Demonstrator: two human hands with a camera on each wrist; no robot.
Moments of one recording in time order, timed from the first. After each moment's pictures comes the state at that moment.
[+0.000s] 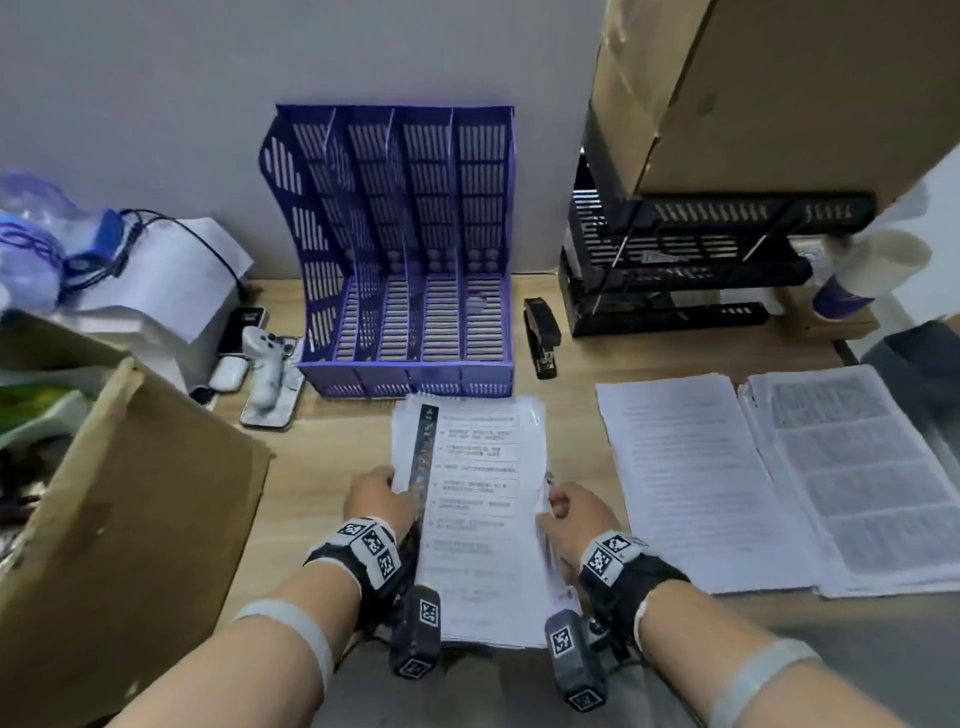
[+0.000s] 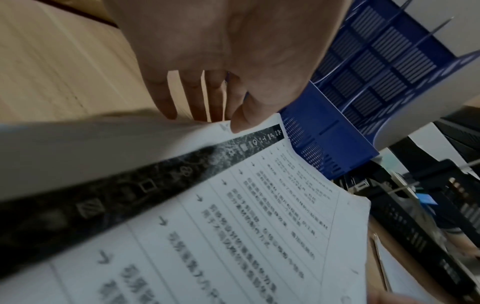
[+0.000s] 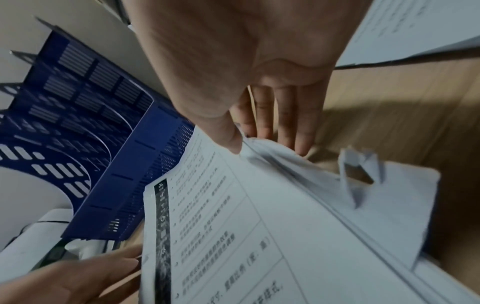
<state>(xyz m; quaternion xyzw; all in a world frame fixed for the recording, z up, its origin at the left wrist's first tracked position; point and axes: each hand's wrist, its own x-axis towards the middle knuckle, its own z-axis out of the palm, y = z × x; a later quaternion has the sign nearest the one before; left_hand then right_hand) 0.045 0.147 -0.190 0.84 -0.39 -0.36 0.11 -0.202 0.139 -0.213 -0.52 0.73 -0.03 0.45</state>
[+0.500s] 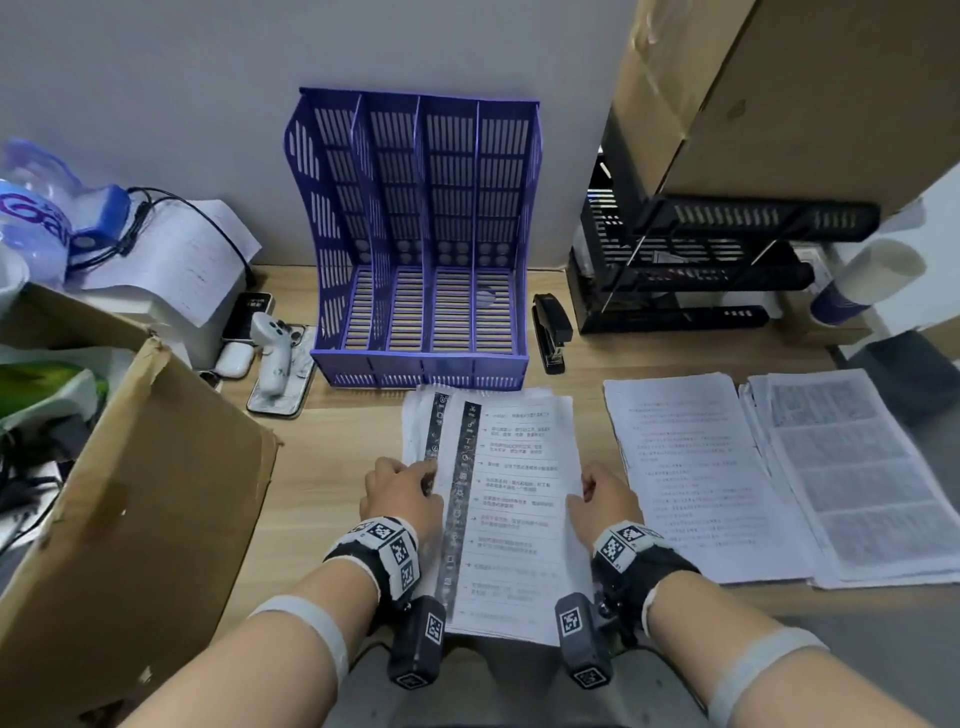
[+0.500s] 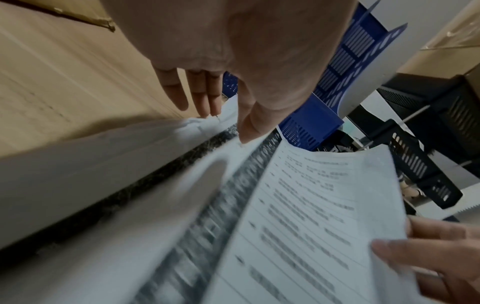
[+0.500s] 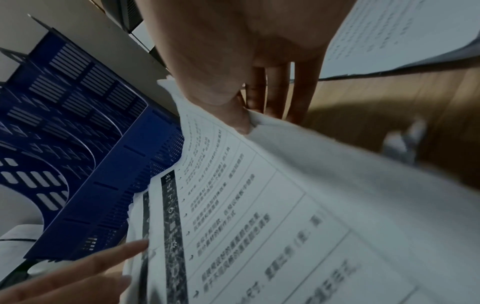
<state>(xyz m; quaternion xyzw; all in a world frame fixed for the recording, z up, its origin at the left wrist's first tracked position) 0.039 0.161 -0.189 0.80 -0.49 -0.34 0.03 -0.205 0.142 -0.200 -0.54 0.77 -0.08 0.33</state>
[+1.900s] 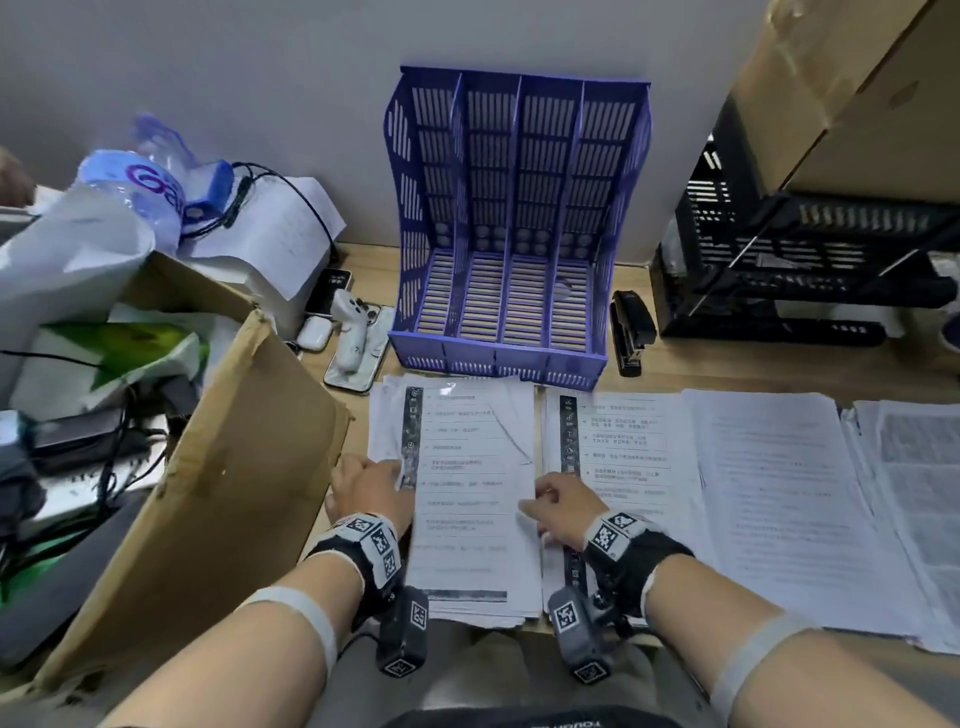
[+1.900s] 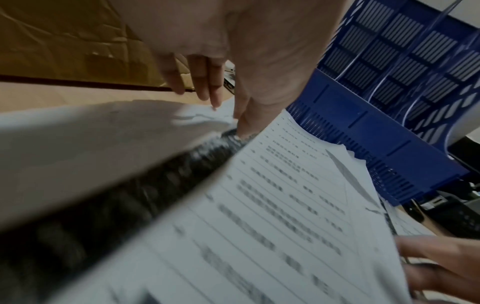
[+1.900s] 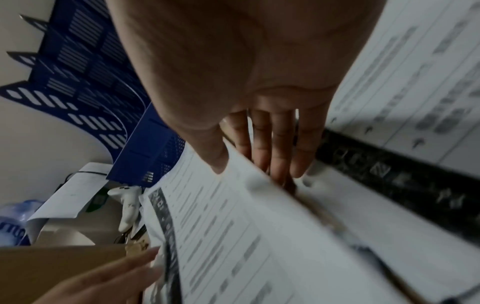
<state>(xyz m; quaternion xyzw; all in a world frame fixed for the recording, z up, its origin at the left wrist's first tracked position) 0.129 0.191 -0.188 0.89 -0.38 -0.27 0.03 -0.106 0.134 -0.196 -0.58 0.61 0.04 0.54</state>
